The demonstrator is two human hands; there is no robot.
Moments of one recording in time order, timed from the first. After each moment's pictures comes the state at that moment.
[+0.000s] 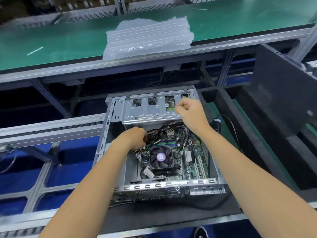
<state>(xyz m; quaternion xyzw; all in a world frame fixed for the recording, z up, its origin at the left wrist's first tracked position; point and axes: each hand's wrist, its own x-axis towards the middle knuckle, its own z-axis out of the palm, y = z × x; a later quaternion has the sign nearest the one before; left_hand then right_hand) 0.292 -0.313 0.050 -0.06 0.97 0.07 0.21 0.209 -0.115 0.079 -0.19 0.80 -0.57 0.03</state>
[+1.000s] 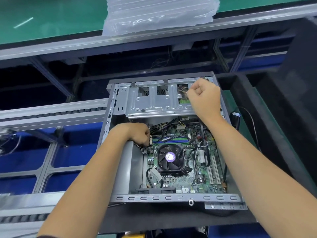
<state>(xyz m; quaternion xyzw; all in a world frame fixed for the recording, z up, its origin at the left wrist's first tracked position) 0.265 -0.342 0.040 -0.07 0.90 0.17 0.40 0.163 -0.147 0.053 -0.16 0.83 -0.52 -0.08</state>
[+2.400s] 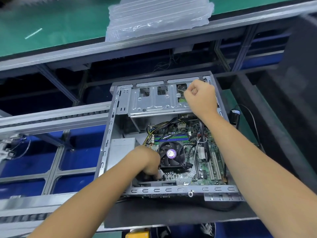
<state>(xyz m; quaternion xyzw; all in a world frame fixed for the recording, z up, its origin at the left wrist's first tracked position) 0.322 -0.273 0.038 0.05 0.86 -0.10 0.50 0.165 -0.146 0.050 -0.17 0.85 -0.50 -0.08</state>
